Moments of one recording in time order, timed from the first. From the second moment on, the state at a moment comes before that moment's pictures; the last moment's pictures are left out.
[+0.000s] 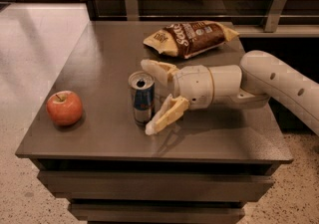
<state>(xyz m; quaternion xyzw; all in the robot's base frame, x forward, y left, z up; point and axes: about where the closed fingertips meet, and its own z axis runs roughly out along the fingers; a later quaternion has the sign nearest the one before) 0.472 0.033 0.896 -0.54 0.48 0.49 0.48</state>
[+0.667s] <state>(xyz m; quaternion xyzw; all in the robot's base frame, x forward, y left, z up) 0.474 0.026 0.897 -0.57 0.49 0.47 0.46</state>
